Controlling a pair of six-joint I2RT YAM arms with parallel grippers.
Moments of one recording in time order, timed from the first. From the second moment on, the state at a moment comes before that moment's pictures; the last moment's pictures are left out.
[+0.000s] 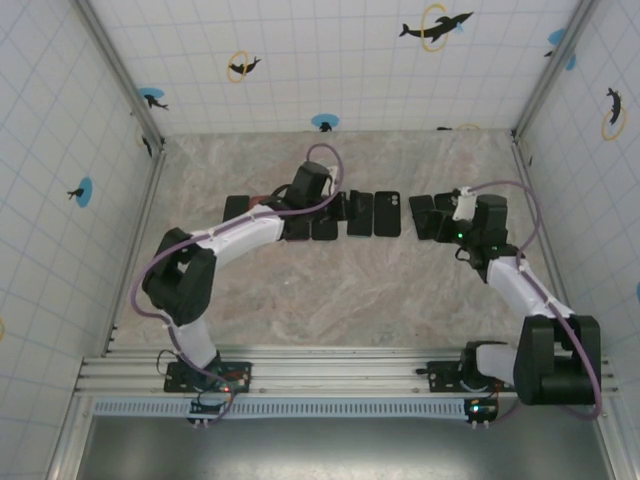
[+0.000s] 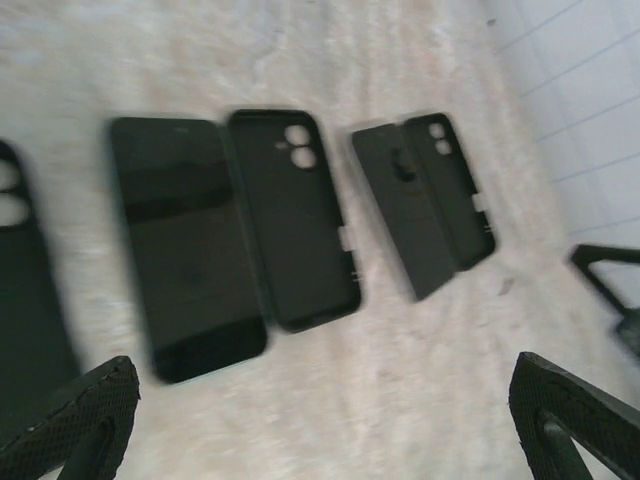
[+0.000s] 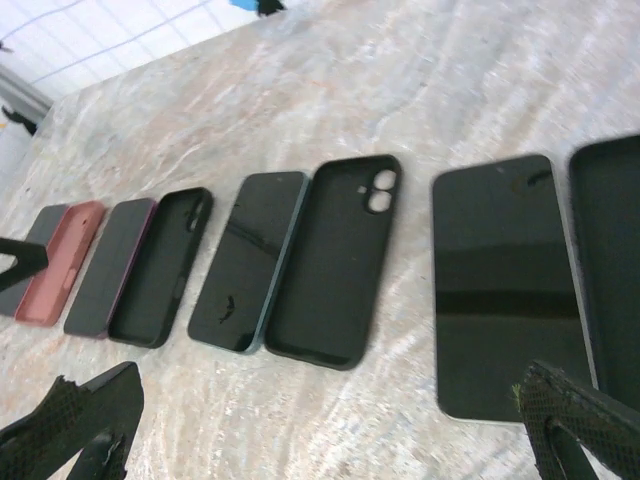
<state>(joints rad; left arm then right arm) -0.68 1.77 1.24 -0.14 0.24 -0.55 0.06 1.20 0.60 0.01 -0.43 0.23</state>
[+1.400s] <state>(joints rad) -0.15 1.40 0.13 0.74 -0.11 0.00 0.03 1.51 0.01 1.13 -0.04 0.04</state>
